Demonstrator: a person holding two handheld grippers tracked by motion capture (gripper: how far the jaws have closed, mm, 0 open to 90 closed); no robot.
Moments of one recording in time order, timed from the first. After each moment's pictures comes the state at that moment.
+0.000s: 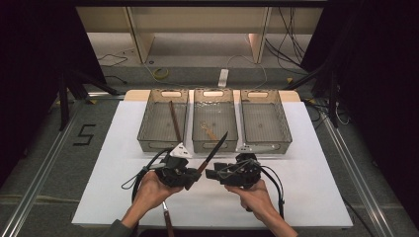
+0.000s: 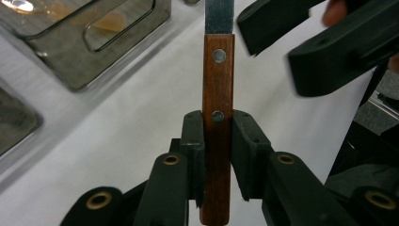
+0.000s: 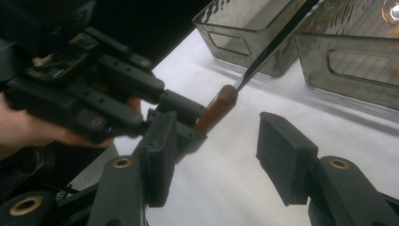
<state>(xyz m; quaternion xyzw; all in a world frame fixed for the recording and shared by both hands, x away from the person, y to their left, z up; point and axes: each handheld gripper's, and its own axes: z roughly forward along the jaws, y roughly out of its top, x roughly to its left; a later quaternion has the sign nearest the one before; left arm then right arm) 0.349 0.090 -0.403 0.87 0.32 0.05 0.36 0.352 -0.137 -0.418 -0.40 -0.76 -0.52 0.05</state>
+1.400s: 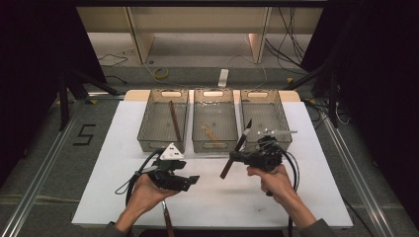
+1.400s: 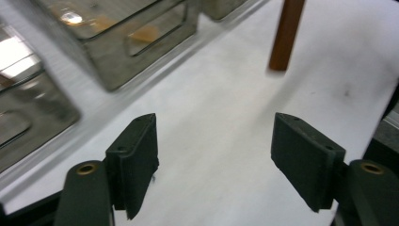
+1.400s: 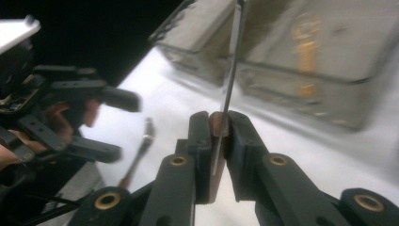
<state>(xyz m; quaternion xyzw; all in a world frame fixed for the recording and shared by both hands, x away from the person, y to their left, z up) 0.342 0.120 -0.405 0.85 0.36 0.10 0.39 0.388 -0.199 -0.392 -0.44 -0.75 -0.49 0.04</state>
